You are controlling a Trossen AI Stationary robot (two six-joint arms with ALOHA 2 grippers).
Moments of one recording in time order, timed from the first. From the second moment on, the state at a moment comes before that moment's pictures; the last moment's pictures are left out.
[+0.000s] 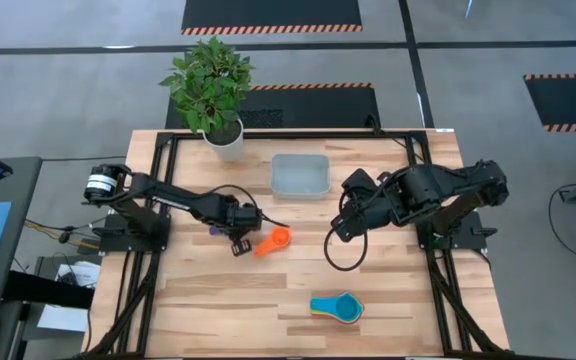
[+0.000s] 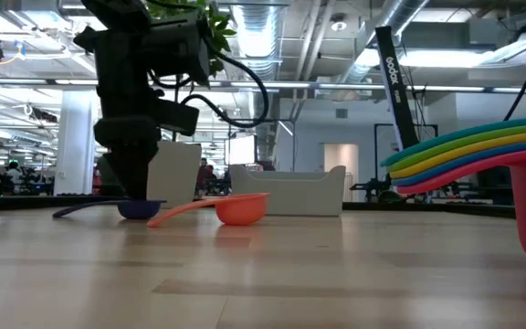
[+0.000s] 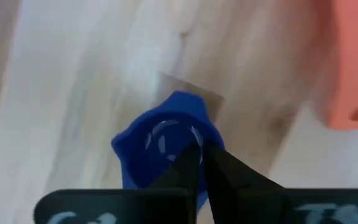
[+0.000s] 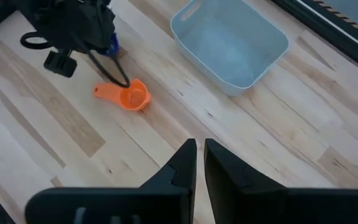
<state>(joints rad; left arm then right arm) -0.05 1.62 0.89 -0.65 -0.13 -0.41 0.32 1.63 1.97 -1.56 0.49 1.05</state>
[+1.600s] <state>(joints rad) -0.24 2.21 1.83 -0.75 -0.13 -0.33 0.39 1.63 1.97 -1.57 0.39 0.99</state>
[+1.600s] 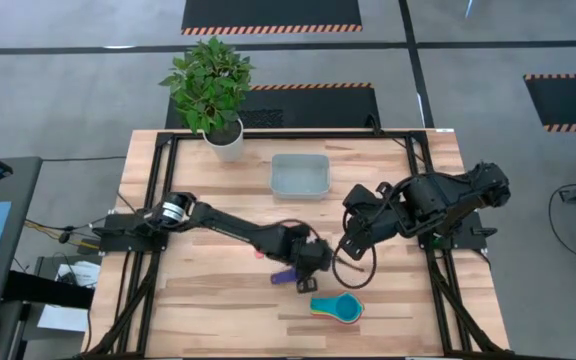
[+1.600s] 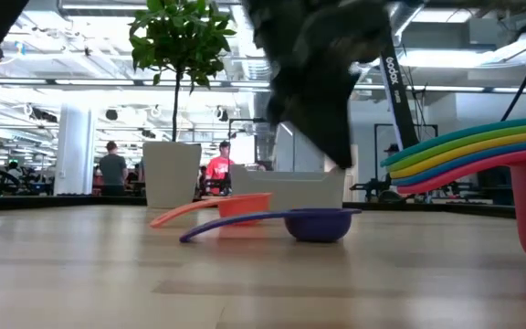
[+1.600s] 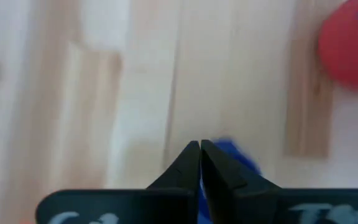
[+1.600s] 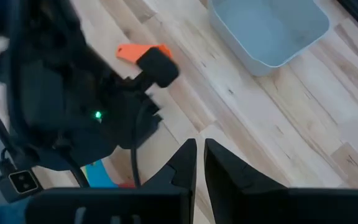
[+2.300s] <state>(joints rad) -0.18 2.22 1.85 -1.29 -0.37 -0.27 0.45 1.59 2.05 -1.57 0.58 0.99</state>
